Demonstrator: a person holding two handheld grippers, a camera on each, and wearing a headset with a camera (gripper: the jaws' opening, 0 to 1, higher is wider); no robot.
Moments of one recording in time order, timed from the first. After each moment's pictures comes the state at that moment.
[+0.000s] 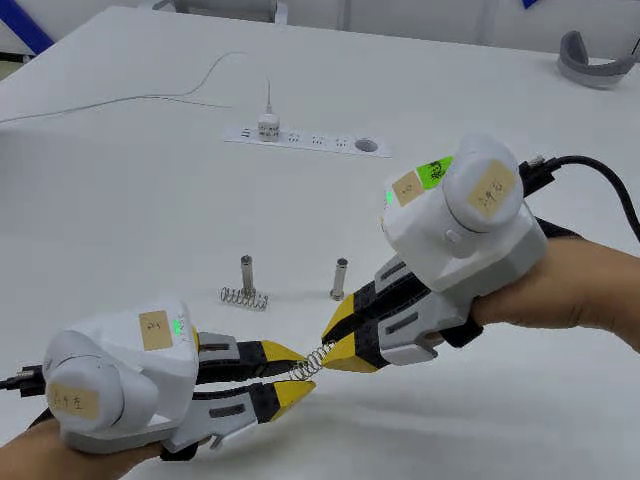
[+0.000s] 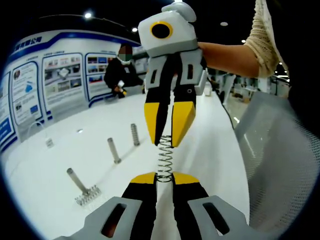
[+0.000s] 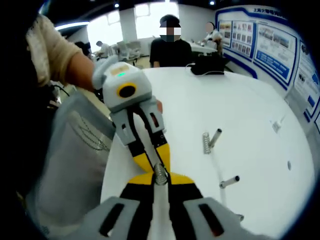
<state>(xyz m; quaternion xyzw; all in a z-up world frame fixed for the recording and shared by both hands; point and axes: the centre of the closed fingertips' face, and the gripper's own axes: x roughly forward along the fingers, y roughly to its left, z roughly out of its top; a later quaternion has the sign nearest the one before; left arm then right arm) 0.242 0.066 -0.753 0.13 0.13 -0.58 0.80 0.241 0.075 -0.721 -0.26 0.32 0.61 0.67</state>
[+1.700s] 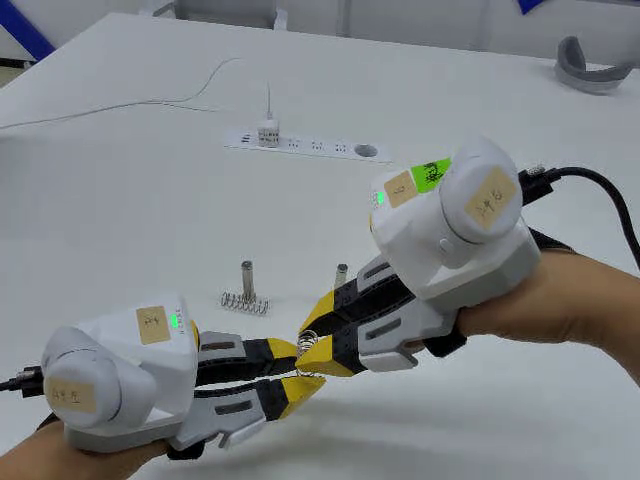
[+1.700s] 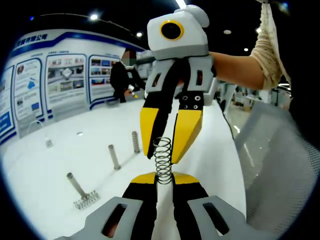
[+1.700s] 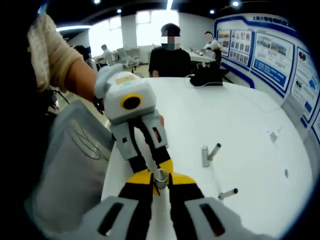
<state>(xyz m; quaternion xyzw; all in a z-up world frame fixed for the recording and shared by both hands) 0.245 0.061 -0.740 0.09 0.12 -0.58 0.80 0.241 0.094 -0.708 -0.25 0.28 0.62 0.69</state>
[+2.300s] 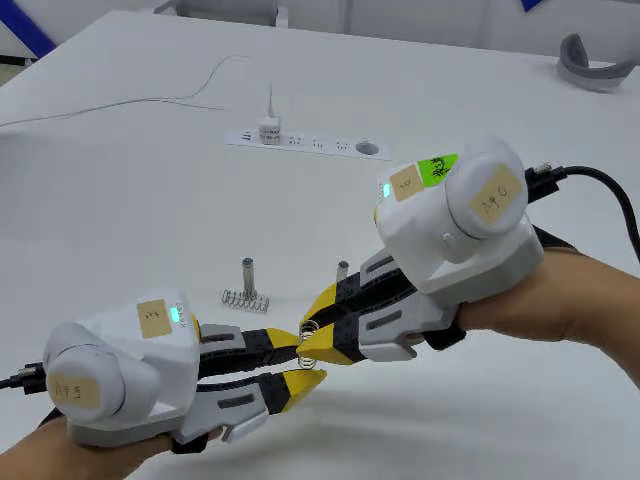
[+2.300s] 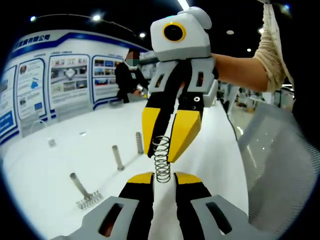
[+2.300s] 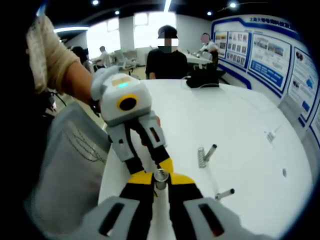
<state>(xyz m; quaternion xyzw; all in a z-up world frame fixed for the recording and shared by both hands) 0.249 0.063 -0.738 0.09 0.12 -0.57 0.81 0.247 0.094 -0.706 -0.24 0.28 0.61 0.70</state>
